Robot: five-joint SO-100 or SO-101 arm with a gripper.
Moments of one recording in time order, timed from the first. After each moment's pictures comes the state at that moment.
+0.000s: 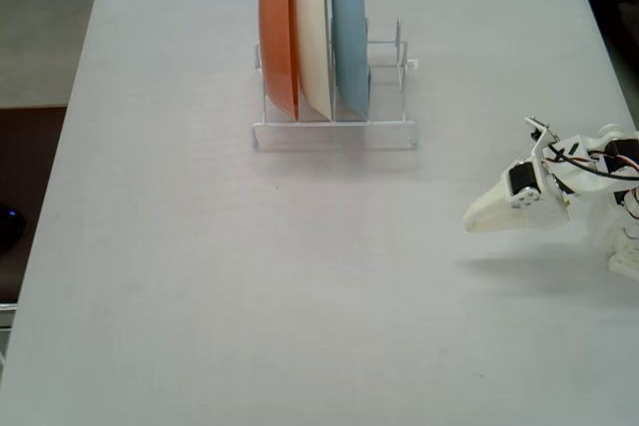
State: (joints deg) arm -5.4 187.8 179.9 33.4 2.7
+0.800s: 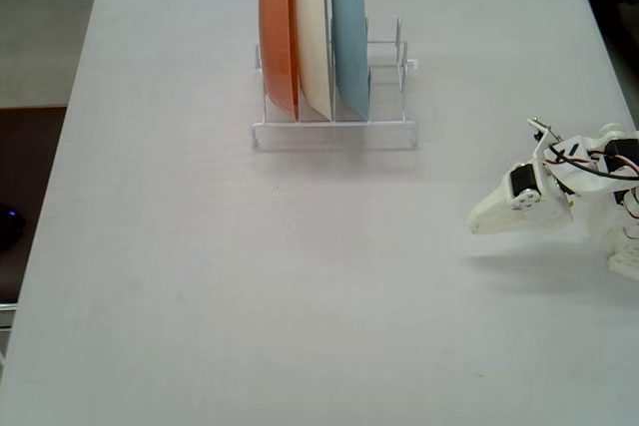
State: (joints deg) arm -4.7 187.8 179.9 36.4 3.1
